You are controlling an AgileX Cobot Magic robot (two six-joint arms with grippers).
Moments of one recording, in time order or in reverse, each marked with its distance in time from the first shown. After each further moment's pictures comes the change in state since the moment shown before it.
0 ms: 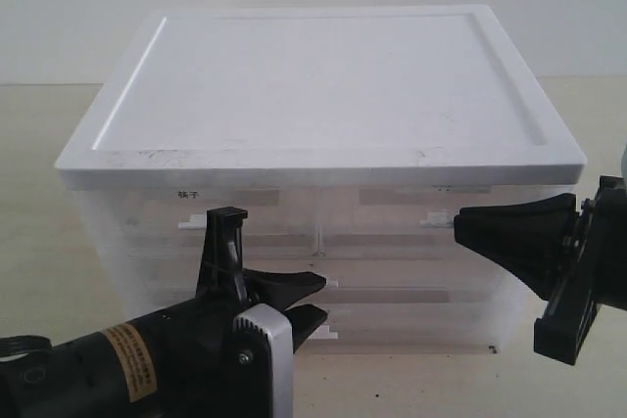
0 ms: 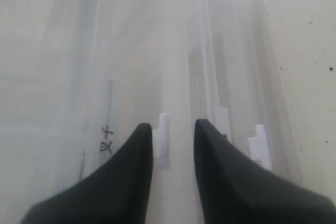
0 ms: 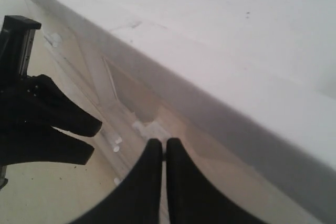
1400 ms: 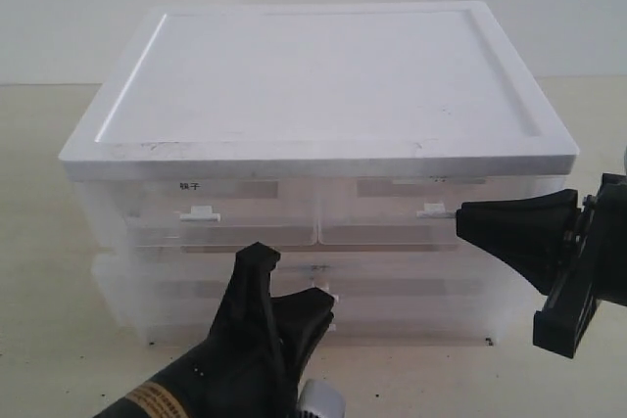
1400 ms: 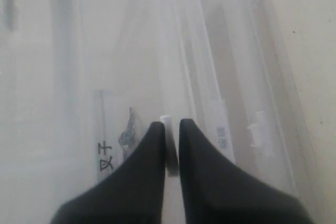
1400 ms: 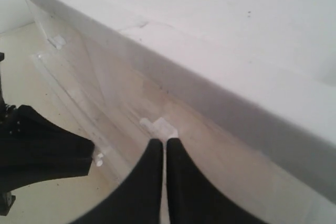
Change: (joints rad) left arm -0.274 0.134 -0.032 -0.505 -0.196 0.416; right arm 0.000 0.000 0.000 0.019 0.000 0.000
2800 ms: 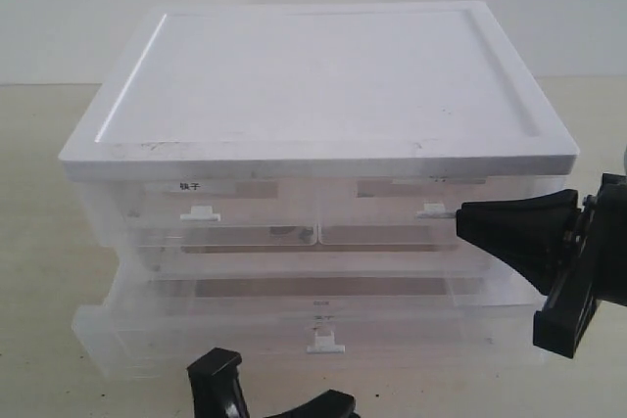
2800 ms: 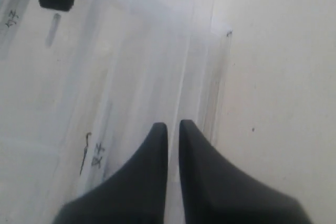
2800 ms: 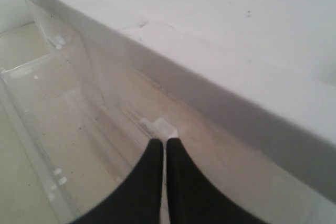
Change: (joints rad) left arm -0.441 -0.037 -0.027 -0.460 -0.096 -0.291; right arm 0.000 0.000 0.000 0.000 0.000 0.000
